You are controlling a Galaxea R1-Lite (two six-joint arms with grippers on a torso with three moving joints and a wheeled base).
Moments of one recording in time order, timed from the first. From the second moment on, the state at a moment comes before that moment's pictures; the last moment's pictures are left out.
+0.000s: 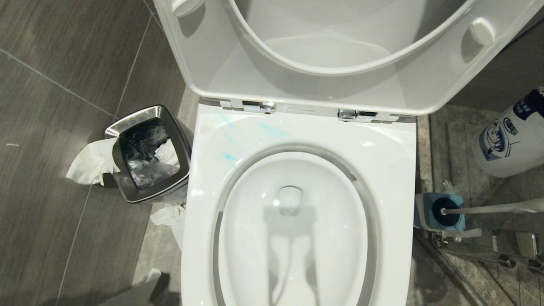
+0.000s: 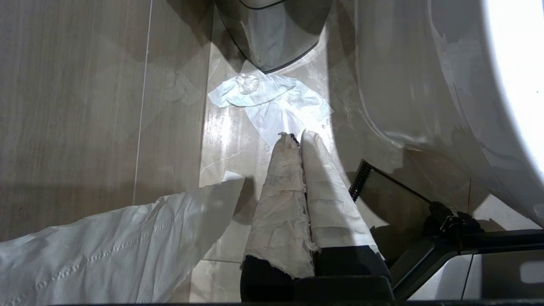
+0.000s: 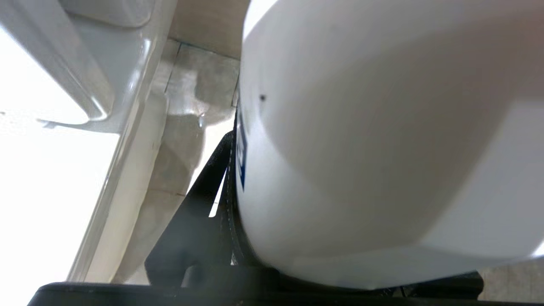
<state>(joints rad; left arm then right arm) -0.01 0.00 -0.02 0.06 -0.02 0.03 0.13 1.04 -0.76 -0.46 -0.27 -0.20</state>
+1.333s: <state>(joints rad) -0.01 0.00 -0.02 0.06 -0.02 0.03 0.26 0.93 -0.83 -0.29 -0.34 -0.26</state>
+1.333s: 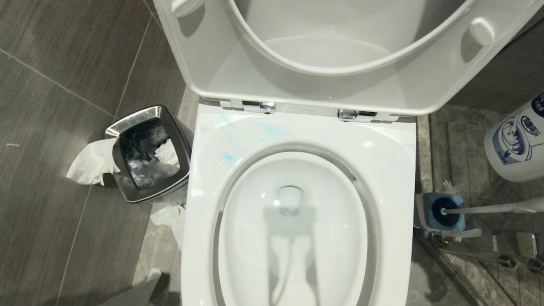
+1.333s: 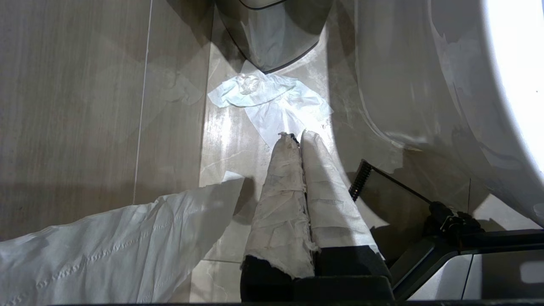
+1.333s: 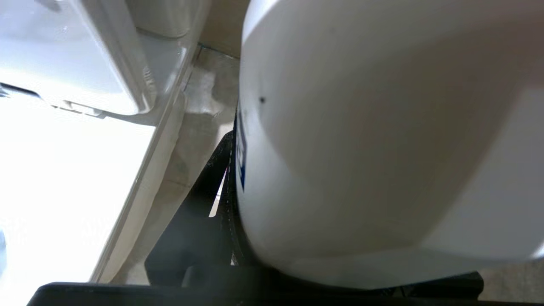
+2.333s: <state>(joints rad) -0.01 0.00 -0.02 0.06 -0.03 0.03 0.26 0.94 -0.95 -0.20 -0.47 -0.29</state>
